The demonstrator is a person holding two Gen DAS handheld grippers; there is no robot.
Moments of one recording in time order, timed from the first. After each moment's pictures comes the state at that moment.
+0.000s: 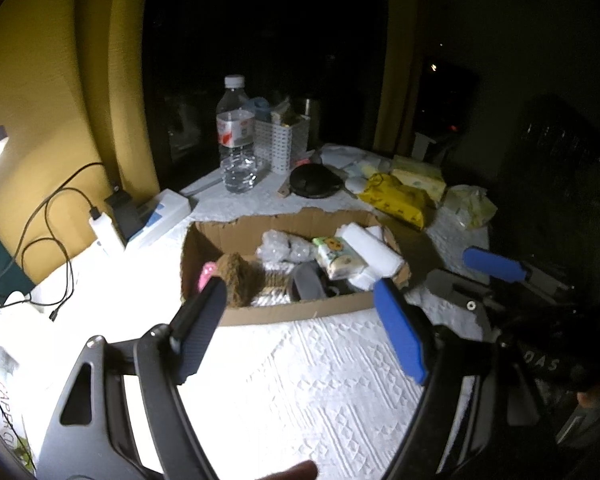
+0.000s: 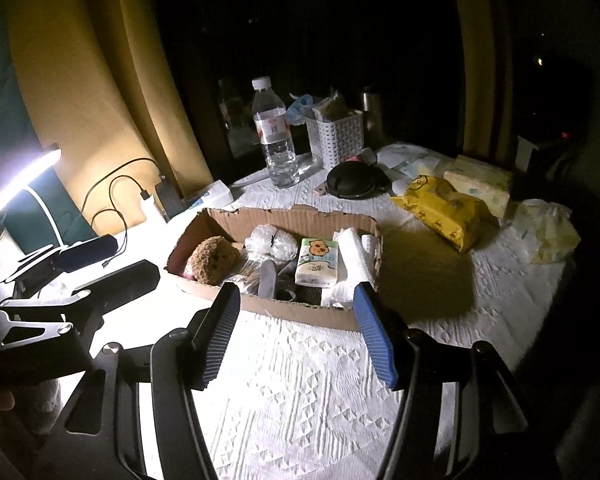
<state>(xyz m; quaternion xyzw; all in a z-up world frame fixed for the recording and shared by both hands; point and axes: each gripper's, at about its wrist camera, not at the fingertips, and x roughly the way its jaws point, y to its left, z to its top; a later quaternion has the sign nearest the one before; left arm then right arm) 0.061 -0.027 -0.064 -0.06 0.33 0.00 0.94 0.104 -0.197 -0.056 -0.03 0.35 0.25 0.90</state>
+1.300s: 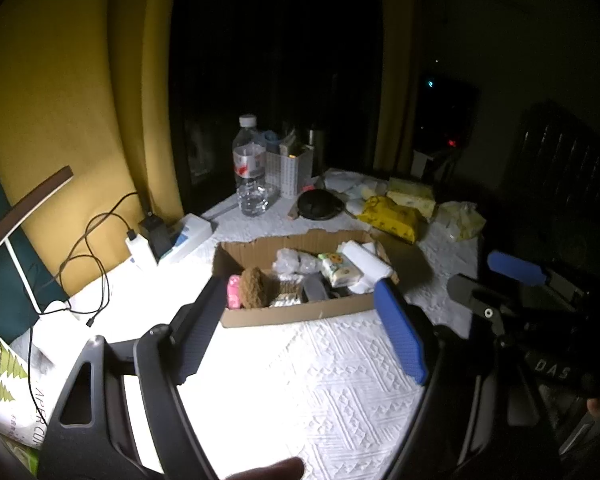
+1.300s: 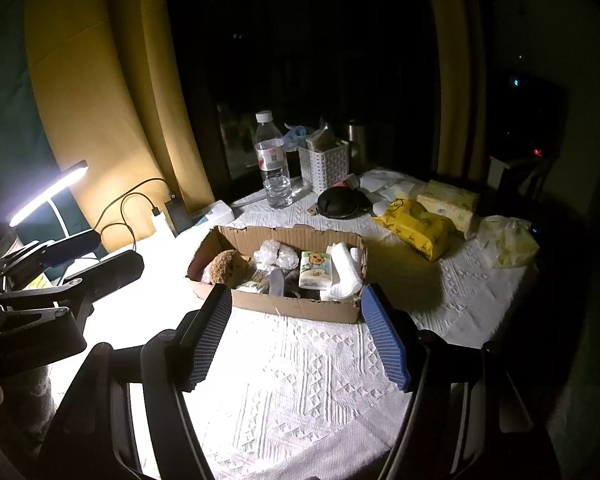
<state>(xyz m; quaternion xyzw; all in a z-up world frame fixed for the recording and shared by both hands) 0.006 -0.019 -0.013 -0.05 0.30 0.00 0.95 0.044 -0.199 -0.006 -0.04 0.32 0.21 0.92</state>
